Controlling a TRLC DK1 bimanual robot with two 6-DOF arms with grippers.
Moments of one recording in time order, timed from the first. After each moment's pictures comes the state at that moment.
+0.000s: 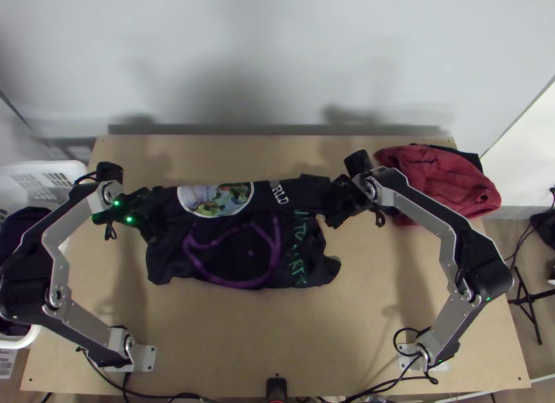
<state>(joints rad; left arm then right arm) 0.17 1.71 1.13 -0.73 0.25 0.96 0.40 1.85 1.34 -0.73 -0.19 -0.28</state>
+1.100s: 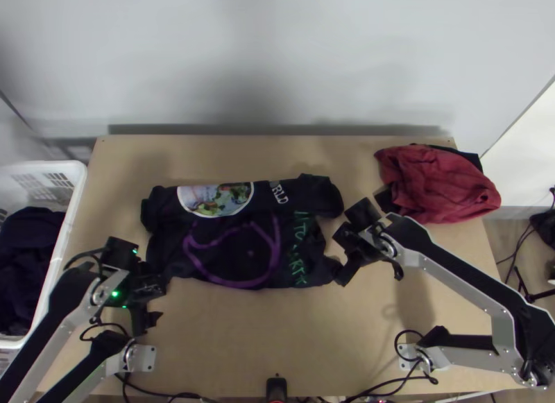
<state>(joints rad) -0.21 0.84 0.65 -1.13 0.14 1.05 0.63 1.39 0.96 -0.84 -0.19 -0.21</state>
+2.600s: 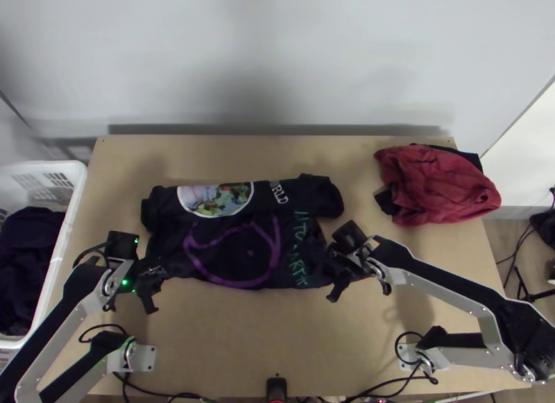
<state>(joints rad) -0.11 0.96 0.55 -0.78 0.08 0.99 0.72 1.43 0.76 -0.56 -0.19 -0.24</state>
